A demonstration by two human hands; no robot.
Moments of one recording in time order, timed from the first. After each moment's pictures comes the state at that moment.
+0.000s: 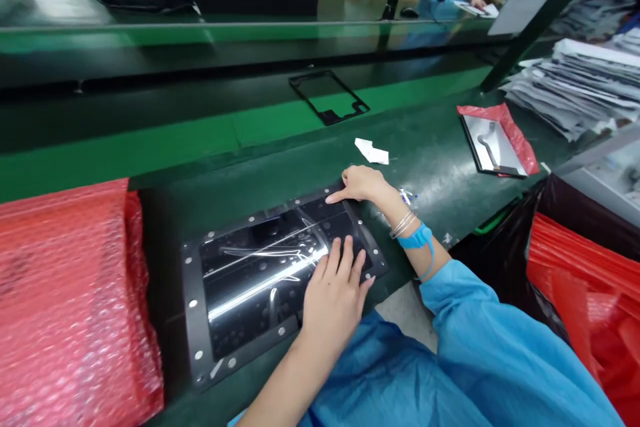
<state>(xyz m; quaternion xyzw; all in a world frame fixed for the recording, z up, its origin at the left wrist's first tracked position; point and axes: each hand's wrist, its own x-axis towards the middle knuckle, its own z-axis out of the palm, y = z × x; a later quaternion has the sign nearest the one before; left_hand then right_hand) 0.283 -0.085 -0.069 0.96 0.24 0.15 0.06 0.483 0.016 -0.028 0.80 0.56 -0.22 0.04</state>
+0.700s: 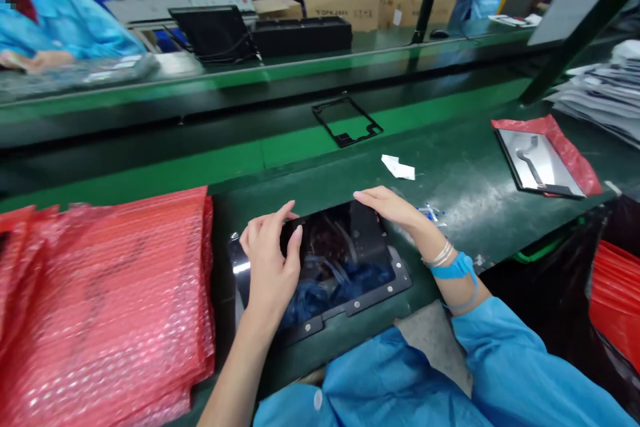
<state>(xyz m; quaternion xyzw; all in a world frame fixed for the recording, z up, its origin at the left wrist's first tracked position) 0.229 -0.003 -0.029 0.80 0.45 0.38 0.12 0.475 -0.012 -0.044 0.62 0.55 -0.42 -0.38</state>
